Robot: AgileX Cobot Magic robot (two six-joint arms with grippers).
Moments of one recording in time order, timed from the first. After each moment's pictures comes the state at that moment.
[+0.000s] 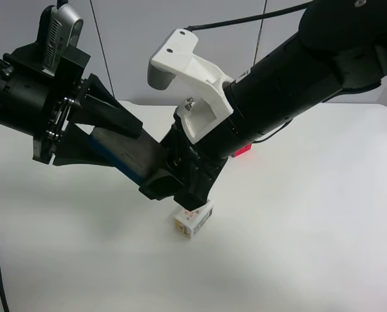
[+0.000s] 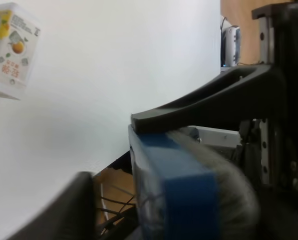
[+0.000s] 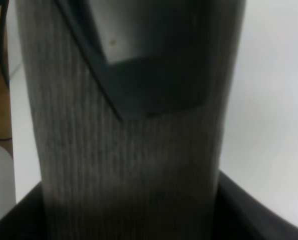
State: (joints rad) left arm -0.24 1.37 -0.83 -1.14 1.00 0.42; right arm 0.74 1.51 -0.99 0.82 0.66 -1.21
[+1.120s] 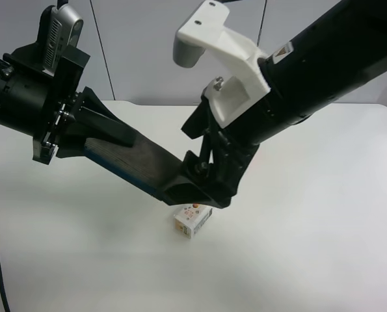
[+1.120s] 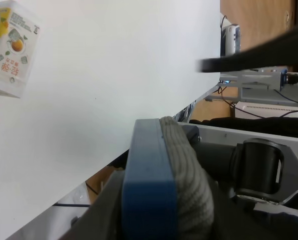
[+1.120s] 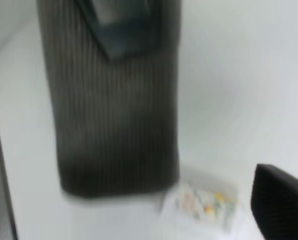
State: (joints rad) left arm -0.24 1.37 -0.83 -1.14 1.00 0.42; right arm 0.74 1.35 -0.99 0.54 0.73 -0.89
